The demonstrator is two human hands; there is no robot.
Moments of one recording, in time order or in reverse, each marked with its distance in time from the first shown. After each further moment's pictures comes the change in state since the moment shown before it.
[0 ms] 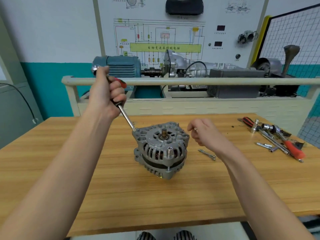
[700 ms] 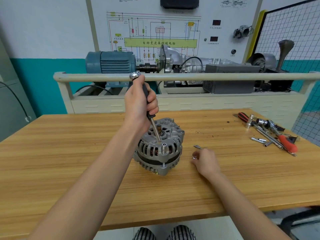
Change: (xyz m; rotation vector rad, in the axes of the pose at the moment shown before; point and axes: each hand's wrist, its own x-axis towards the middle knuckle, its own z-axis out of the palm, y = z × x) left_hand -0.021 -0.079 0.026 0.230 -0.171 0.108; right_hand -0.003 0.124 0.038 -0.609 0.105 0.313
